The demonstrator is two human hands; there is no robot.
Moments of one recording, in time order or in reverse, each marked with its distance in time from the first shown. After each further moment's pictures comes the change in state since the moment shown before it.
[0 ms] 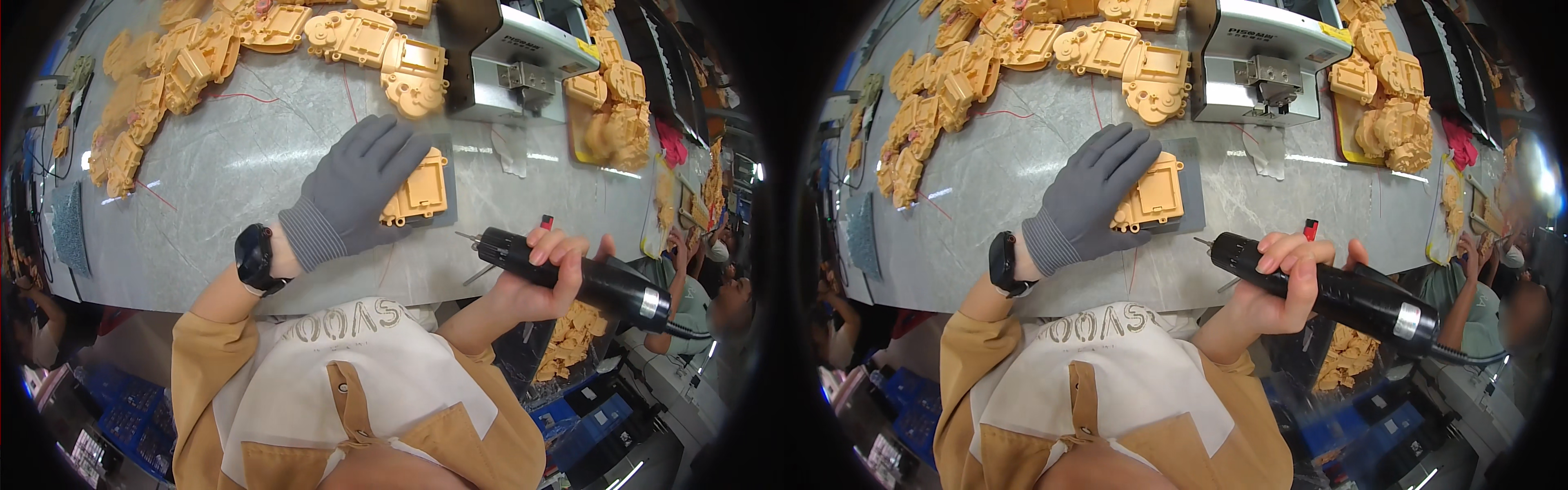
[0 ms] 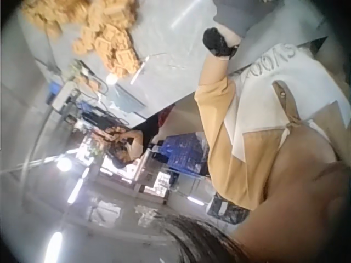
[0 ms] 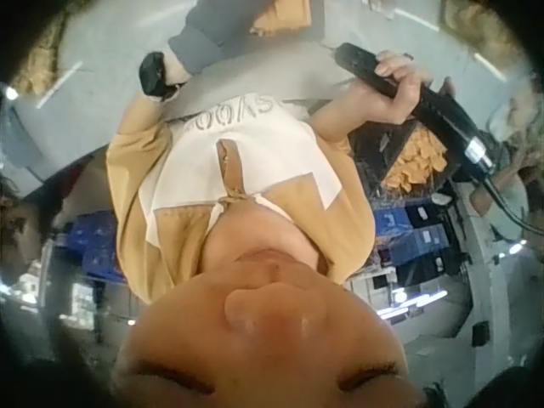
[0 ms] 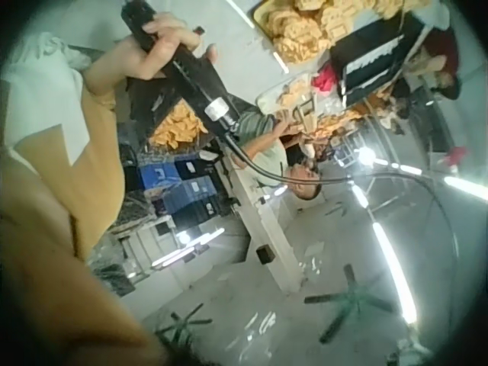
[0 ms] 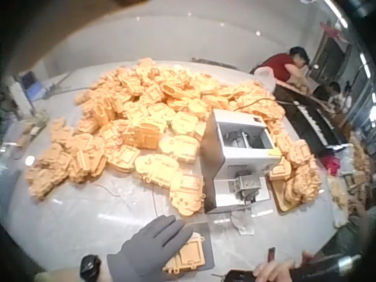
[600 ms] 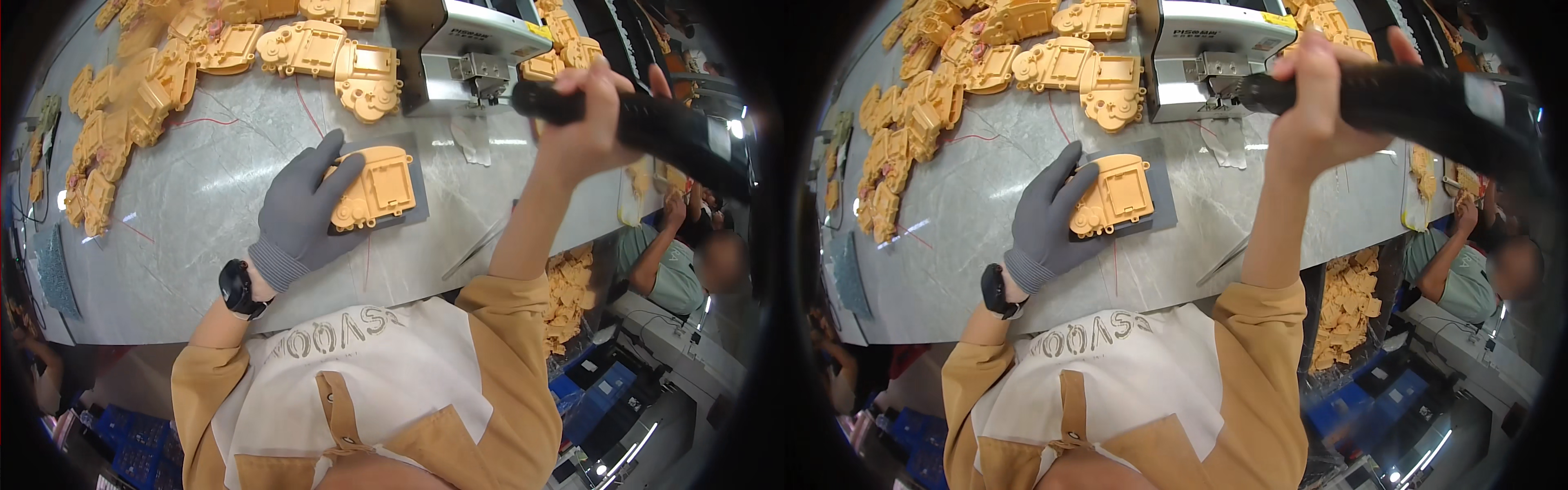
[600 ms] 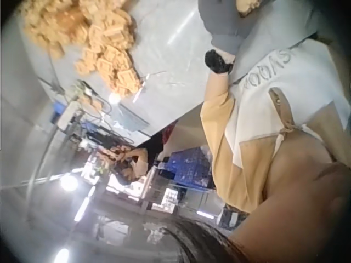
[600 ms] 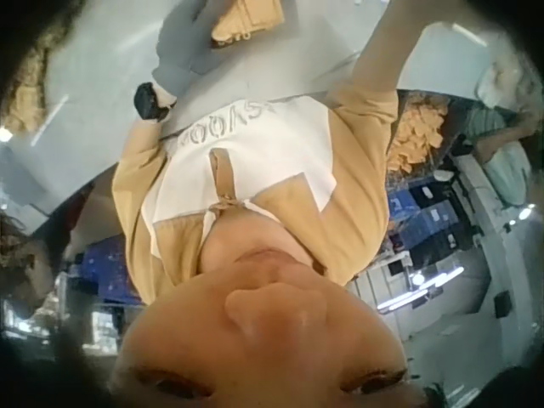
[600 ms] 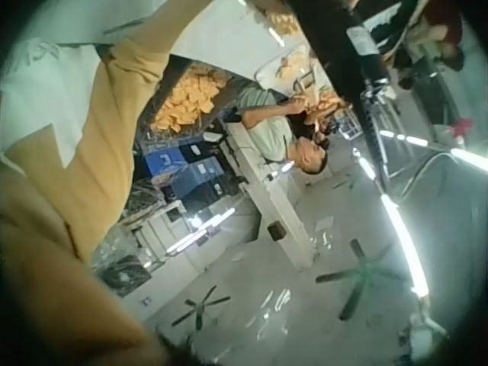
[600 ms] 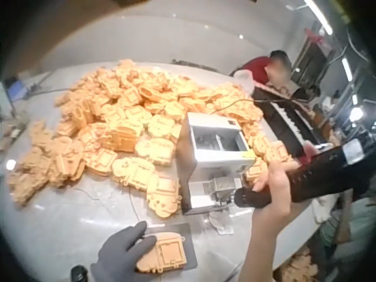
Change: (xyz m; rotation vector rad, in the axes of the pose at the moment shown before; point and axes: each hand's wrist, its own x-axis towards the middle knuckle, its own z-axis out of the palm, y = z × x) left_hand -0.019 -0.008 0.012 -0.055 0.148 -0.077; right_hand 0.123 0.028 0.060 -0.191 -0.324 -0.446
